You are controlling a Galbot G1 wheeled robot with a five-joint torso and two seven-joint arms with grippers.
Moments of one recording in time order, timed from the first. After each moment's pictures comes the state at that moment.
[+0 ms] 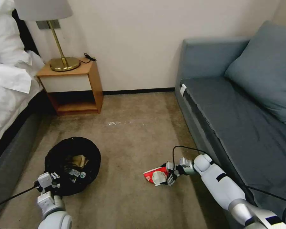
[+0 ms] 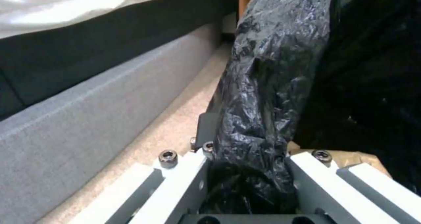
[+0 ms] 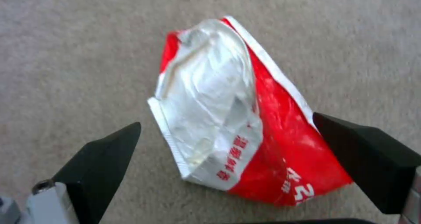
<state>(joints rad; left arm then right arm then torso) 1.56 -1.37 -0.70 -1.76 -0.27 -0.13 -0.45 -0.63 1.30 0.14 0.65 -0.36 0.32 -1.05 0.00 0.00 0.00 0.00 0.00</state>
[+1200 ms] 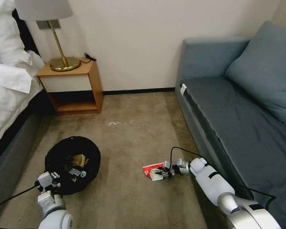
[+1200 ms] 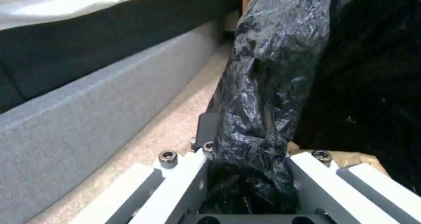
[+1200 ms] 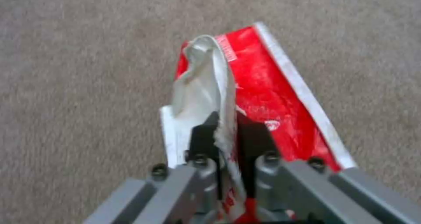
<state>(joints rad) 1.56 -1.37 -0.71 -1.74 -0.28 -0.14 -0.45 -0.57 1.38 0.17 0.48 -0.35 0.41 -0.93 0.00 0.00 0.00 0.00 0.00</state>
